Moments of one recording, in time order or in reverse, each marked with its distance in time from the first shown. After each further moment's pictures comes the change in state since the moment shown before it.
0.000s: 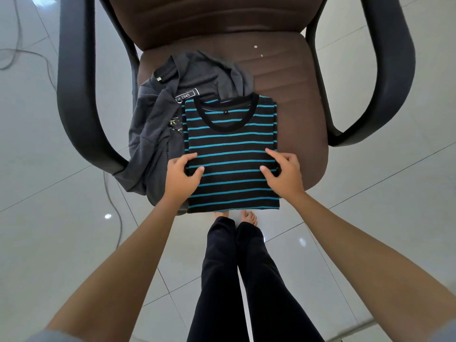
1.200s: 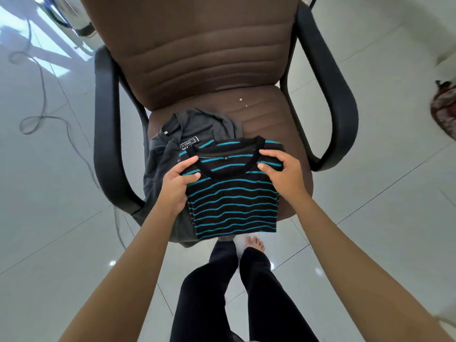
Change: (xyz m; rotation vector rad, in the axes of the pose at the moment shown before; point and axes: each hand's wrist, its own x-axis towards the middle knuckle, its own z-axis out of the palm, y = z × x) left_hand 0.009 0.096 -0.069 -0.925 -0.207 -0.162; right_hand 0.001 -0.110 -0.082 0.431 0.156 -0.059
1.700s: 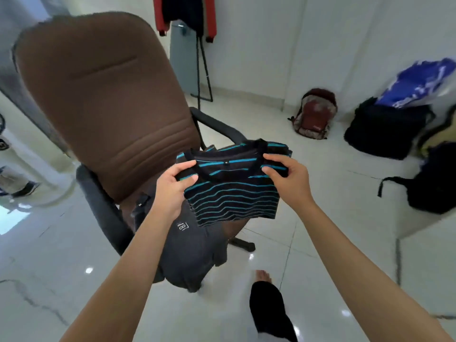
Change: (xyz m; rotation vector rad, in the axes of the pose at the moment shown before) left_hand -0.213 0.096 0.028 0.269 -0.598 0.425; right_hand -0.278 -0.132 -0.047 0.117 0.689 -0.286
